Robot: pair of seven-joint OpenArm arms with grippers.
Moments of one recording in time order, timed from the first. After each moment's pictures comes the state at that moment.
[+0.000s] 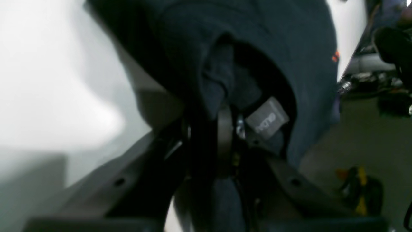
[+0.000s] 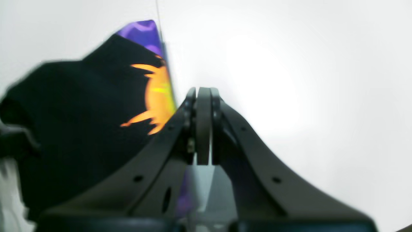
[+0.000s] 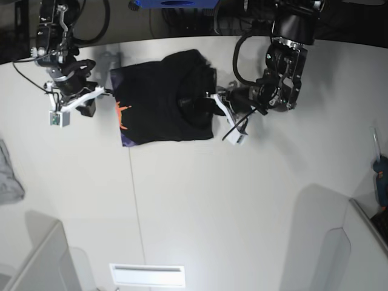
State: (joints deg) left arm 1.0 -11.4 10.3 78.4 -50.6 -18.0 56.1; right arm -24.5 11.6 11.0 113.8 26.5 -1.4 -45.7
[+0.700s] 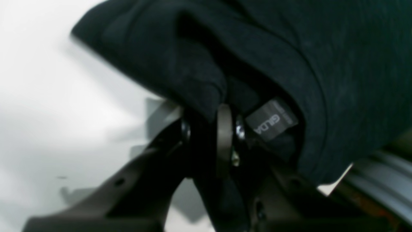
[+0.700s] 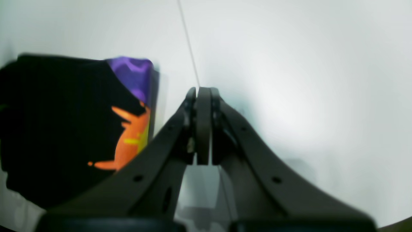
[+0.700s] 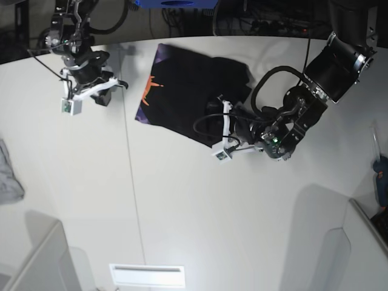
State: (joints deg) left arm -23.6 -29.3 47.5 84.6 -48.9 -14.7 64.4; right arm -27.6 4.0 11.1 113.8 26.3 -1.5 -44.2
